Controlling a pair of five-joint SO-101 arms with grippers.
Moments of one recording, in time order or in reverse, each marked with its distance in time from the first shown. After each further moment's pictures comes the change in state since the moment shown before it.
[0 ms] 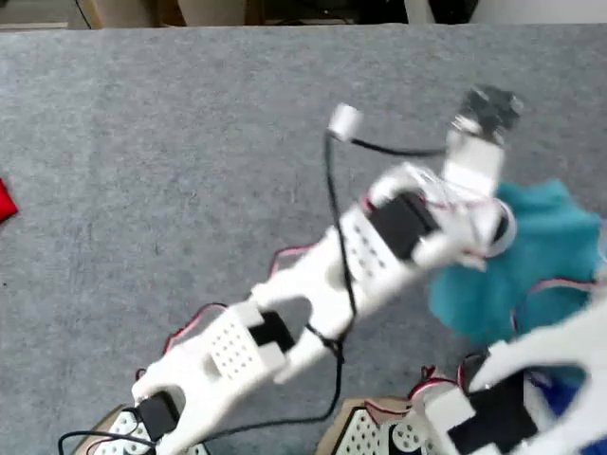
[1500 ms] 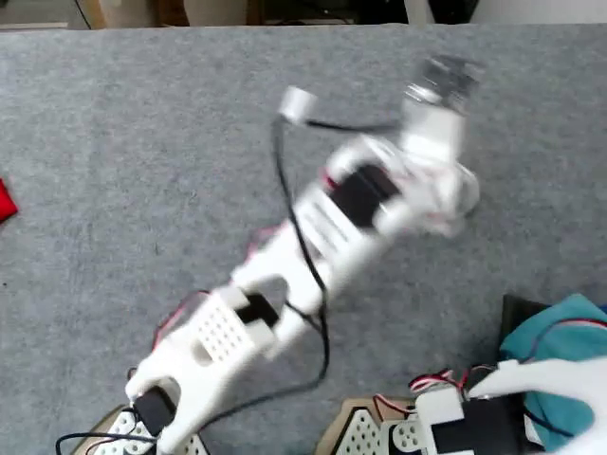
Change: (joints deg) left arm -12.7 -0.1 -8.2 11.9 0.4; right arm 10.4 -2.6 0.5 0.1 4.1
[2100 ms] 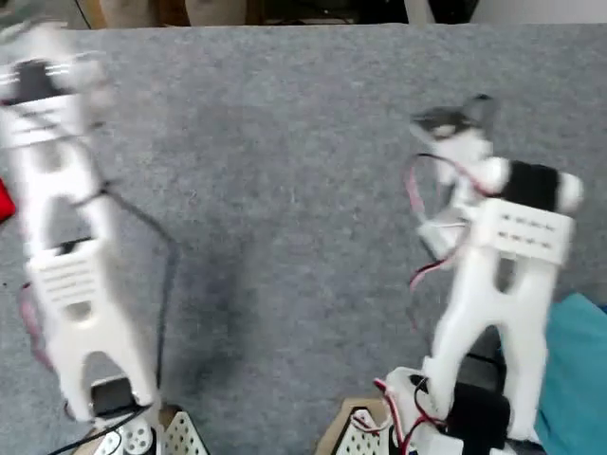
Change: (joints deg) left arm -68.8 1.0 14.0 3.5 -6.0; right arm -67.1 -0.2 10.4 -1.5 -1.4
